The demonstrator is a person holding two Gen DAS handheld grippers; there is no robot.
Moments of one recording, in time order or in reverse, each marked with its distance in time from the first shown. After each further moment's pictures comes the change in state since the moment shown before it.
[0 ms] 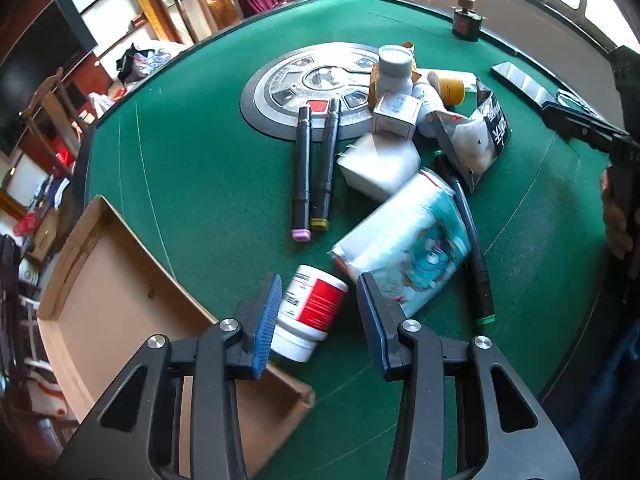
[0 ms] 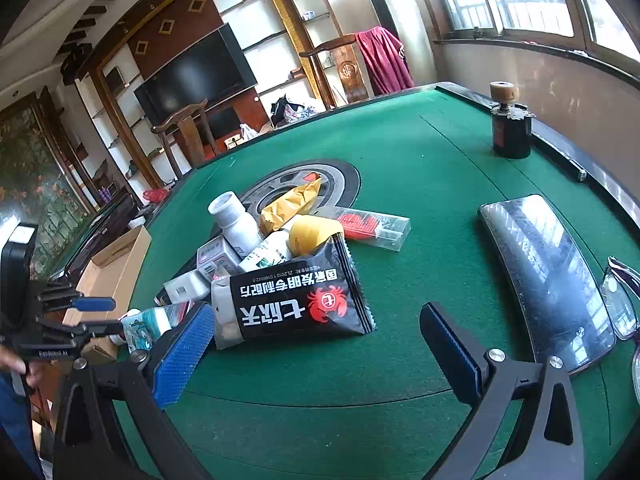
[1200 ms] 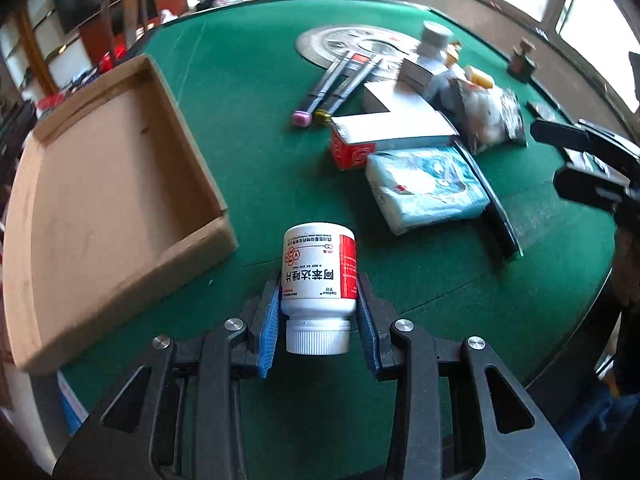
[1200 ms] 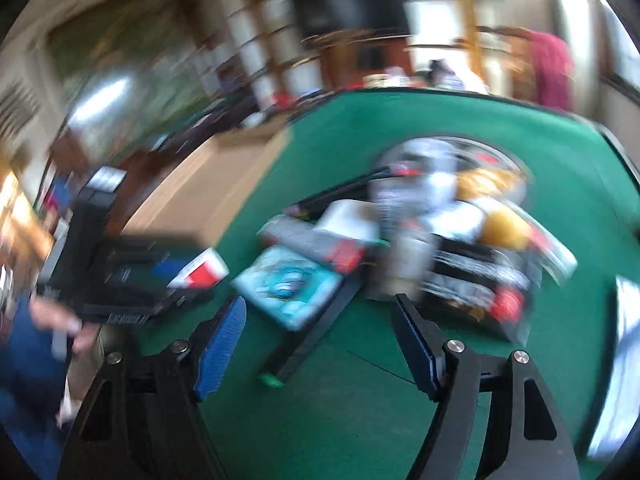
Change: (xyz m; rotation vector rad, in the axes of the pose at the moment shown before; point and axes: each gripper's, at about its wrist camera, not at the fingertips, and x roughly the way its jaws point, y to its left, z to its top) left arm -0.003 -0.044 -0.087 -0.435 -0.024 0.020; right arm 0.009 0.109 -0.013 -0.573 0.212 0.366
